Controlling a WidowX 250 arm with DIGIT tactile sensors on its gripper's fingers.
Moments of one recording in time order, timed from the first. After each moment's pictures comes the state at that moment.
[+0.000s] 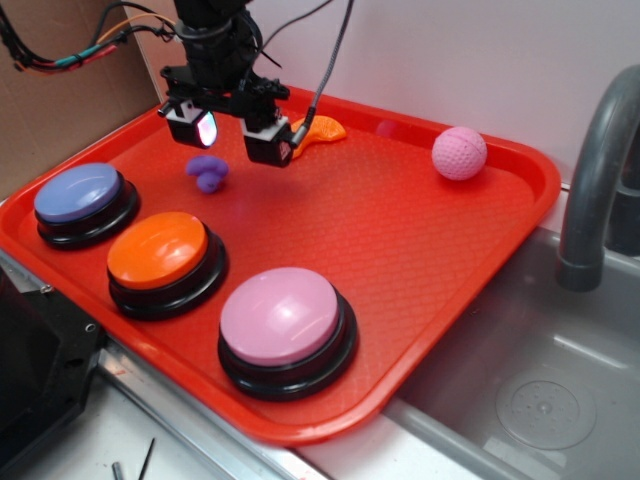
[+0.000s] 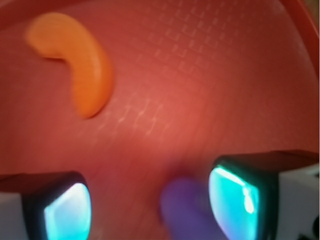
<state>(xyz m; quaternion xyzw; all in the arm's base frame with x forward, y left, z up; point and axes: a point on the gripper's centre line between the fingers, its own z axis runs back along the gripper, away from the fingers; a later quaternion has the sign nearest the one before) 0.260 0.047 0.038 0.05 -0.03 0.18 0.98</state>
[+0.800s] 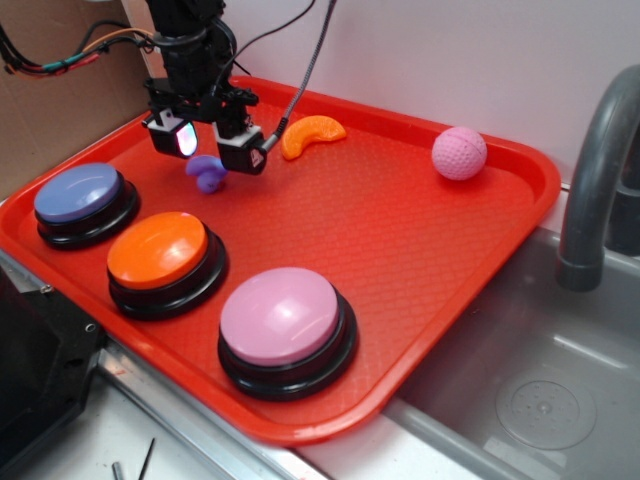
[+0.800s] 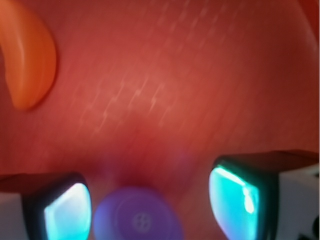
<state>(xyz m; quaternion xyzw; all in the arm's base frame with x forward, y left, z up) 0.248 0.064 0.030 0.01 0.00 0.16 0.99</state>
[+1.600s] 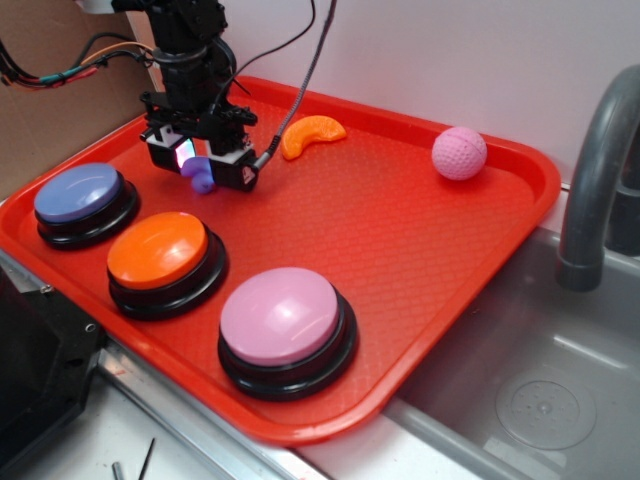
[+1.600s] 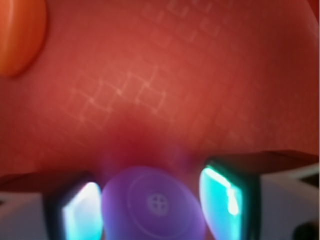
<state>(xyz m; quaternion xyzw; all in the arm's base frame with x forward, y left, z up) 0.238 0.056 0.023 0.03 0.02 0.16 0.99</state>
